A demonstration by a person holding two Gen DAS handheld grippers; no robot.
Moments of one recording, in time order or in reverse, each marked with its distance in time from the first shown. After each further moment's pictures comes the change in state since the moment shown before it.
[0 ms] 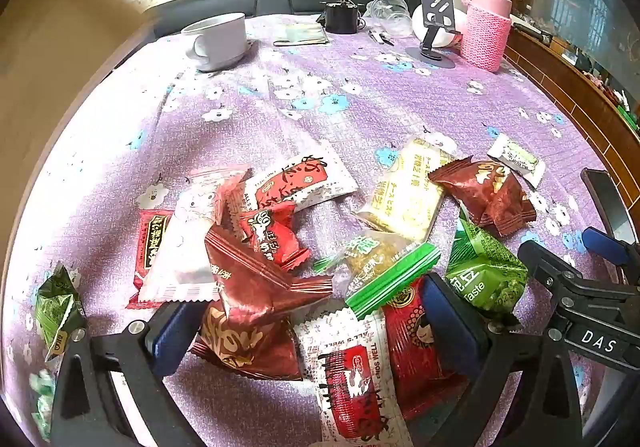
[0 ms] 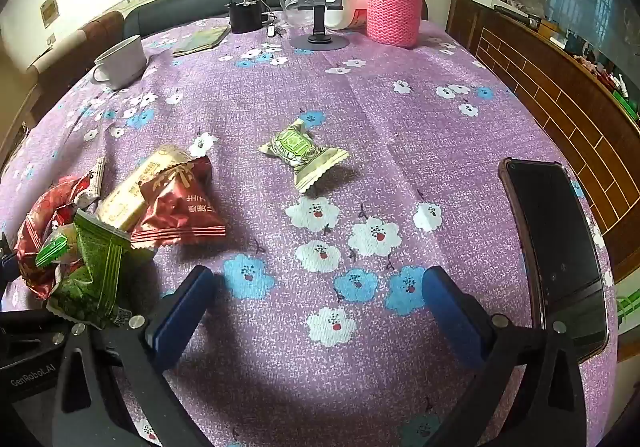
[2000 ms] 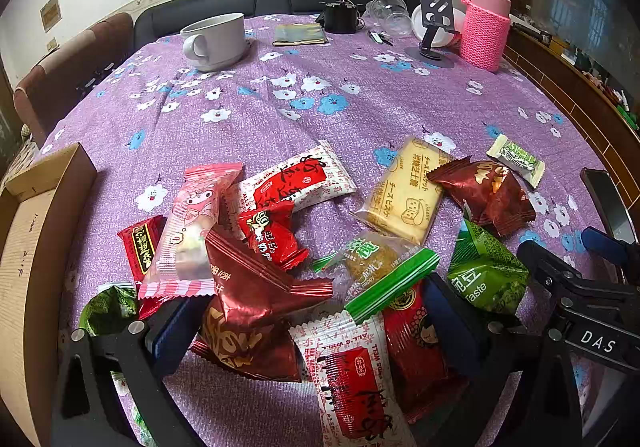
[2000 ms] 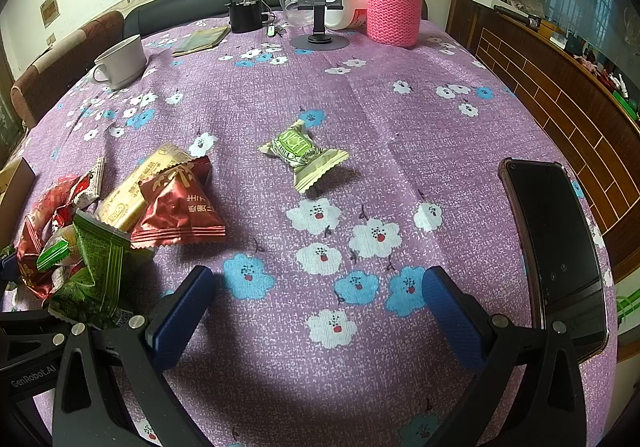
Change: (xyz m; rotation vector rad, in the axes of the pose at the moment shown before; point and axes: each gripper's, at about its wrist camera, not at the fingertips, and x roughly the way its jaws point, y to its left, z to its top) left arm 0.001 -0.003 -0.001 0.001 0.001 -0.001; right arm 0.000 0.000 0.000 -0.001 0.001 -0.001
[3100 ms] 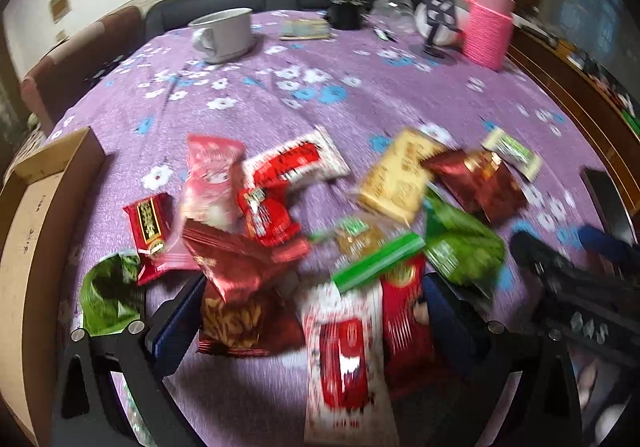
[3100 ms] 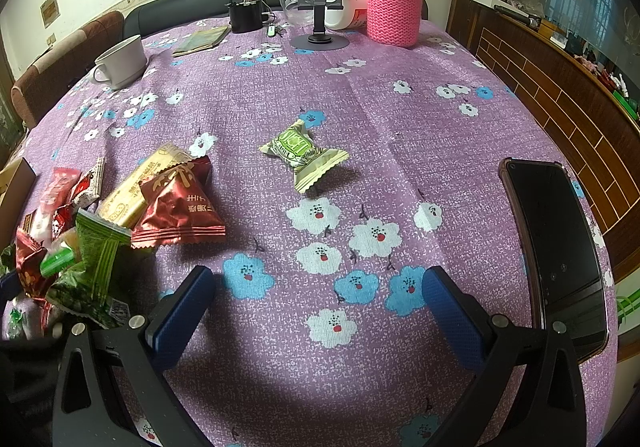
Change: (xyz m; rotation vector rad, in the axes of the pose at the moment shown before) left arm -0.012 -0.006 -0.012 -0.007 0.025 0.005; right arm 0.001 -0.001 -0.003 -0.001 0.000 0.003
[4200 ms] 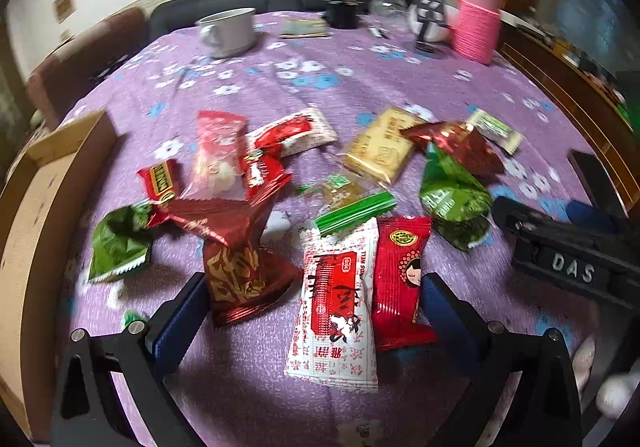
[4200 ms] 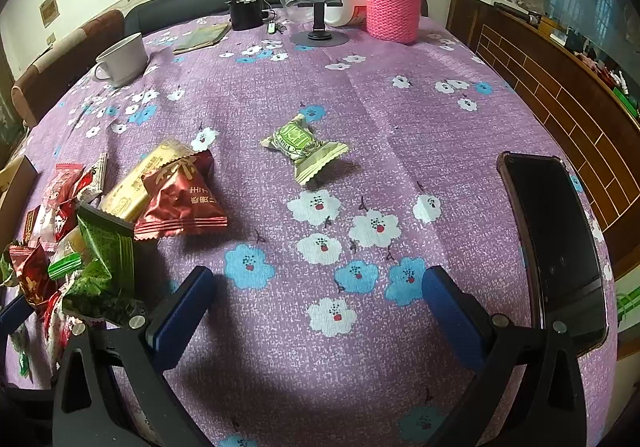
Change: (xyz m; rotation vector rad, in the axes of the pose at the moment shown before) left arm -0.016 -0.004 -0.024 0.002 -0.020 -0.004; right arm -0.004 0.000 -0.001 0.005 0.015 0.002
